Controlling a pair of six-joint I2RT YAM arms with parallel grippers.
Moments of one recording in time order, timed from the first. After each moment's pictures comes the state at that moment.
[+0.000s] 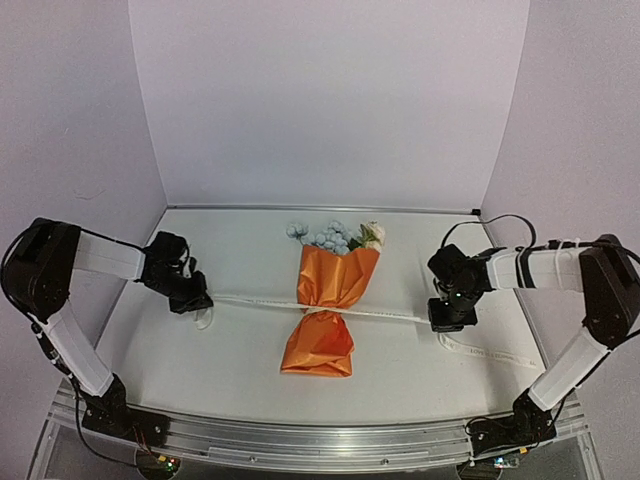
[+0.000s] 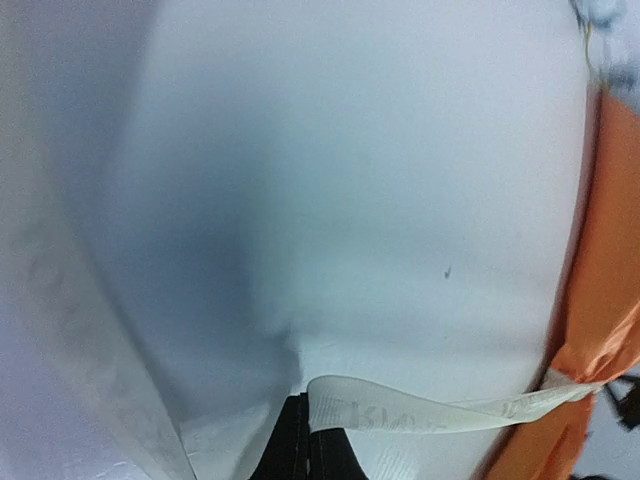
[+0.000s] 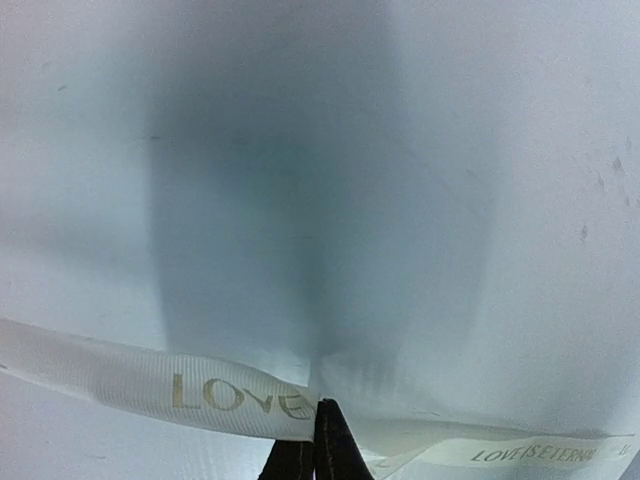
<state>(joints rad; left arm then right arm) -0.30 1.68 0.82 -0.21 0.29 -0.57 0.53 1.62 0.91 -0.68 0.13 0.44</state>
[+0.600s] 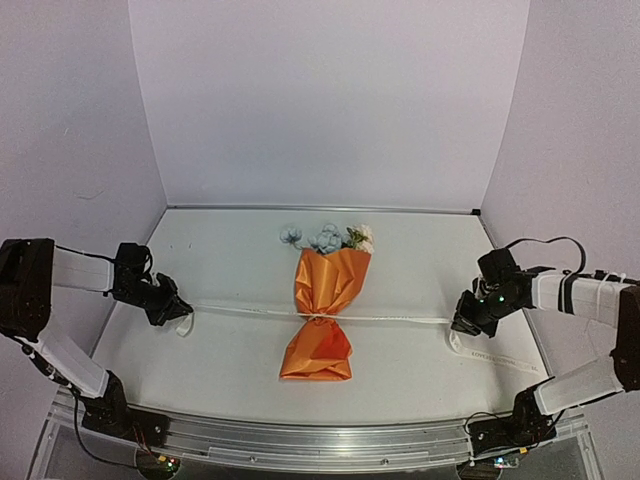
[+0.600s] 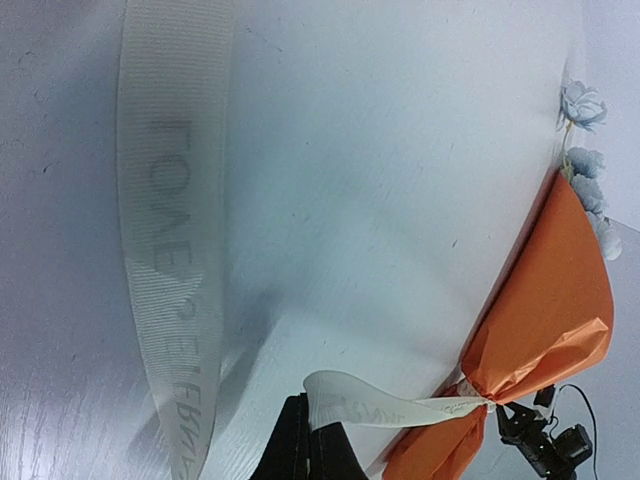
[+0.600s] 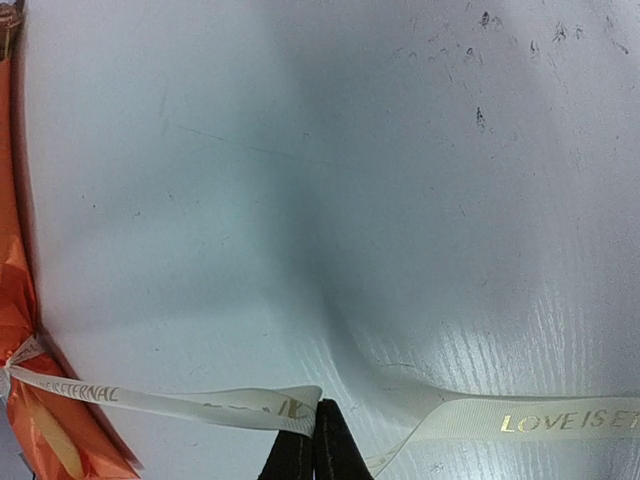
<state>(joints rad) 0.00 1.50 0.64 -0.24 0.55 -0.78 0.23 1.30 0.64 -0.51 -0.16 0.71</state>
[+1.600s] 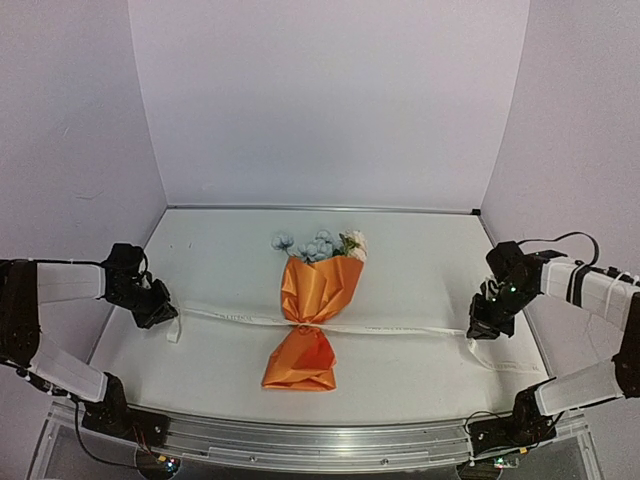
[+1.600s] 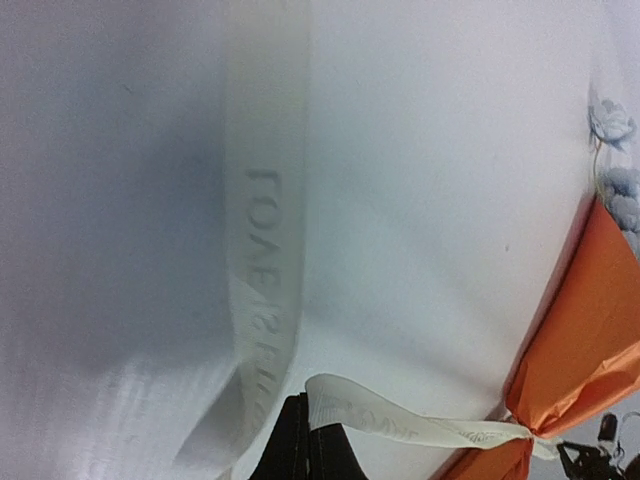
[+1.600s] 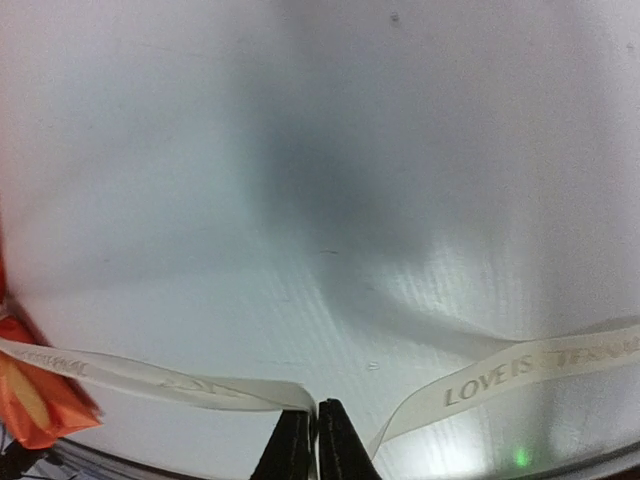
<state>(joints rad) -0.03 1.35 0.59 -0.35 0.35 -0.70 0.20 1.26 0.76 -0.85 -0.19 0.58</state>
